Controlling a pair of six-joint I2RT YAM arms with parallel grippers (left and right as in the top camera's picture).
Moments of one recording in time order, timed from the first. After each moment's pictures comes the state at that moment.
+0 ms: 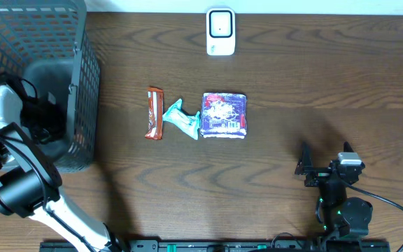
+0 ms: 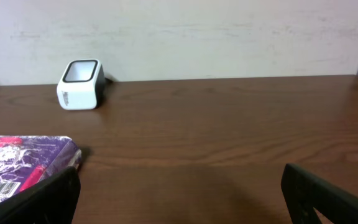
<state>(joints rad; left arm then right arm) 0.56 2.03 1.51 -1.15 0.26 0.03 -0.03 0.01 0.01 -0.07 -0.03 0.05</state>
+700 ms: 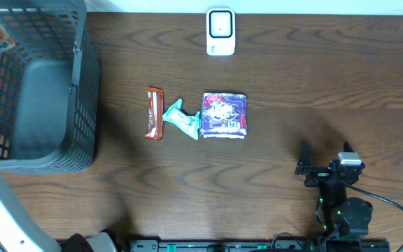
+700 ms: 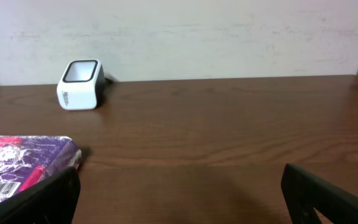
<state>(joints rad) 0.56 1.44 1.88 -0.87 0.36 -0.28 -0.03 0.01 0.01 -0.07 -0.03 0.05</state>
